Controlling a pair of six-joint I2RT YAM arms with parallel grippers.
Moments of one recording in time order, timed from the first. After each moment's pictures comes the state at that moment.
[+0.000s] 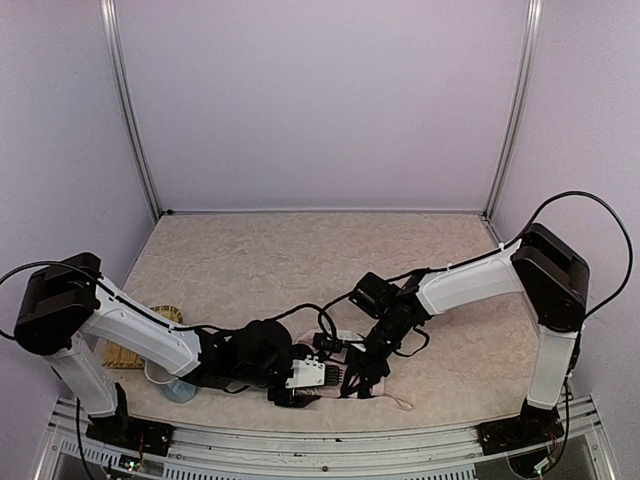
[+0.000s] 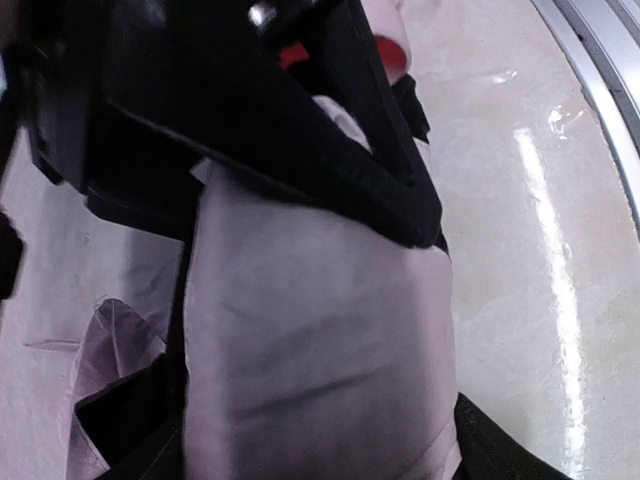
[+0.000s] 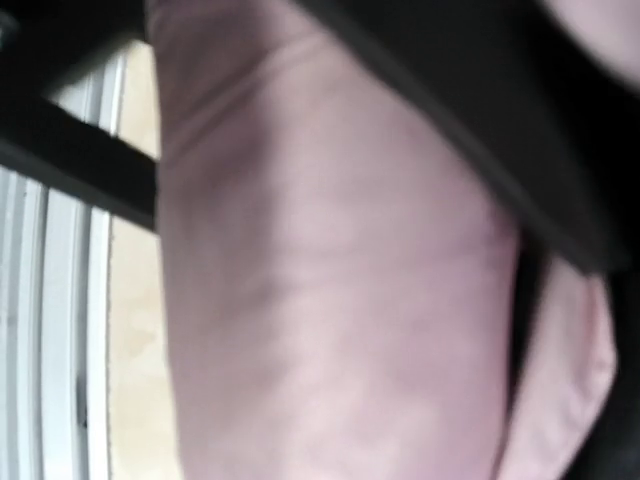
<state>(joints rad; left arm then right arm) -1.19 1.68 0.66 0.30 0.01 0.60 0.92 1.91 1.08 -0.47 -0.73 -0.41</state>
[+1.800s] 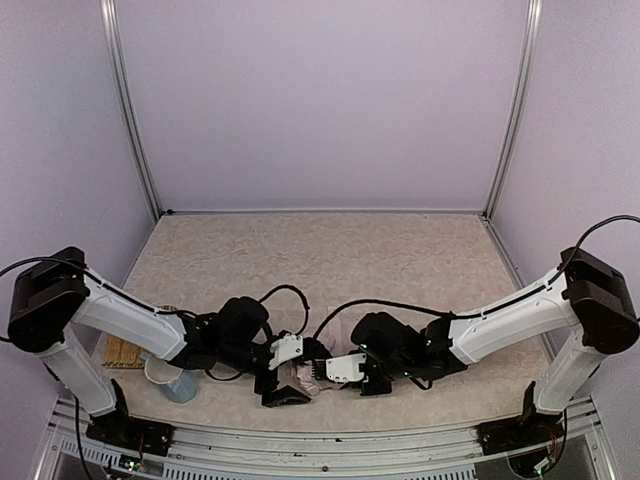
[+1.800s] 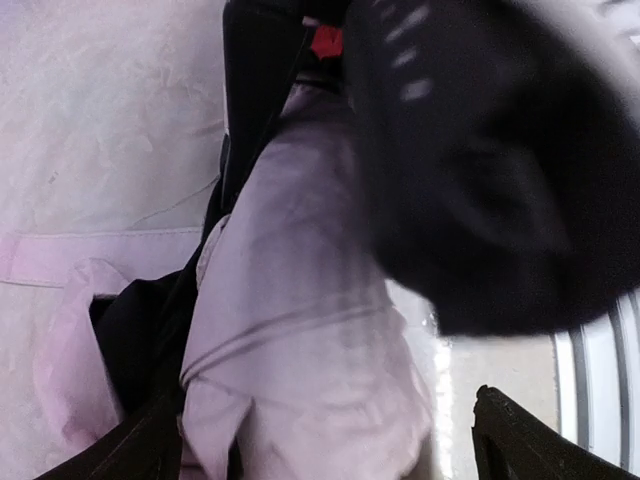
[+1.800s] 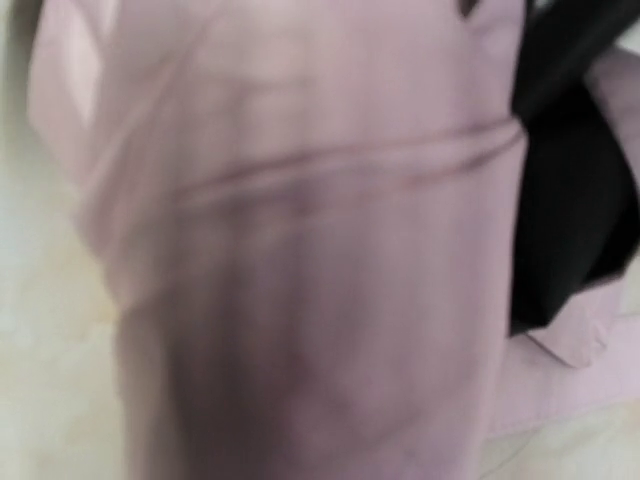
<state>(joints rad) -1.01 1.68 0.64 0.26 0.40 0.37 1.19 1.67 0.79 -0.04 0.14 -0.59</state>
